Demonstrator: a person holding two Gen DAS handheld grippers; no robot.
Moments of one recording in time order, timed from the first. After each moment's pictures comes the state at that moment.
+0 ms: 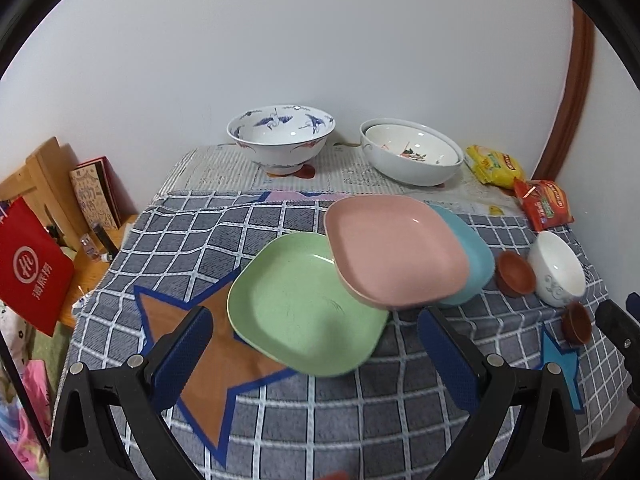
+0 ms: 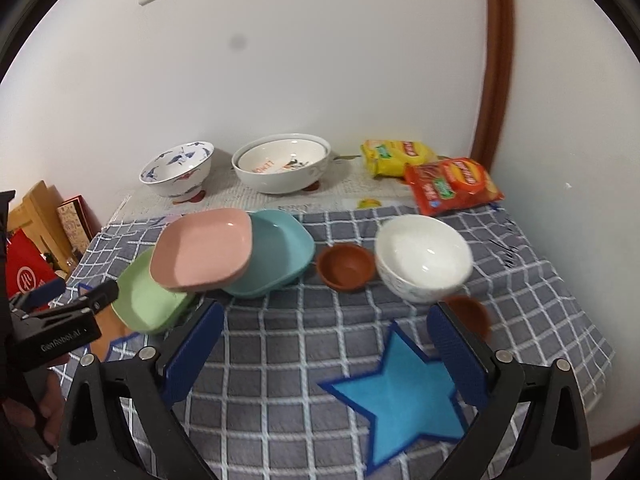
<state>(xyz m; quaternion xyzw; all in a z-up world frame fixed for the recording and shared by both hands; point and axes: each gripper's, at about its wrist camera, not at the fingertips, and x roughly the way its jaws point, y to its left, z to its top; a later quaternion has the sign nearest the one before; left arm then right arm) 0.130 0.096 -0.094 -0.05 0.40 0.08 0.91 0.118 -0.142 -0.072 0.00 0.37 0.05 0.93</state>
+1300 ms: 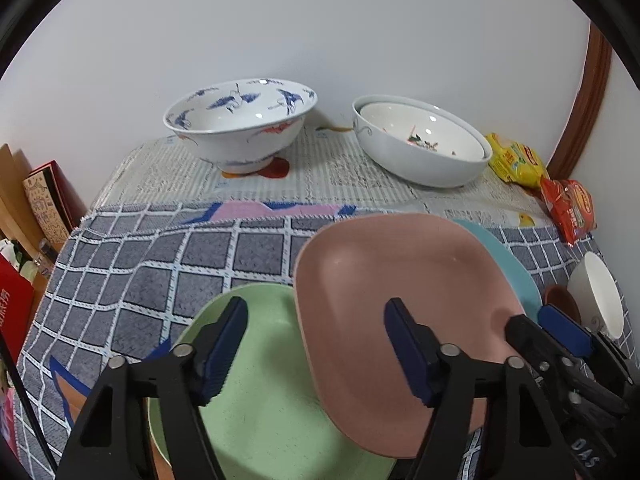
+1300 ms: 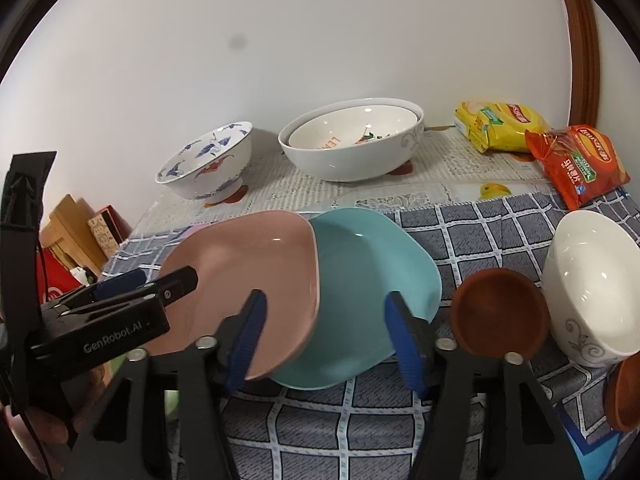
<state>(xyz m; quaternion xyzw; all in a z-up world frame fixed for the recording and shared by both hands) 0.241 0.099 -0.154 -0.05 0.42 0.04 0.90 0.233 -0.084 -0.165 0.07 0.38 0.15 0.91</state>
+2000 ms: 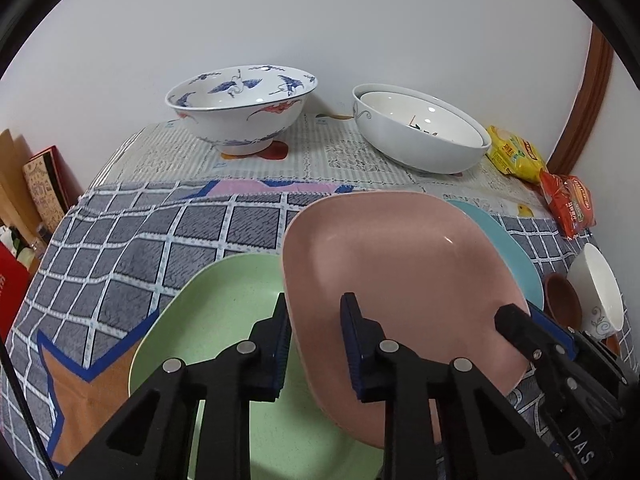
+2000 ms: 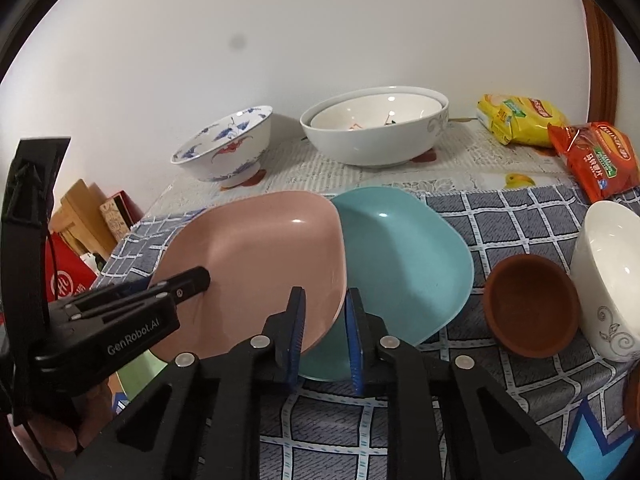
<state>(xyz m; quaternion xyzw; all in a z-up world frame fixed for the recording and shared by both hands) 0.228 0.096 -0.165 -0.06 0.42 0.05 0.90 0.230 -0.077 -0.174 0.07 0.38 0.19 0.90</state>
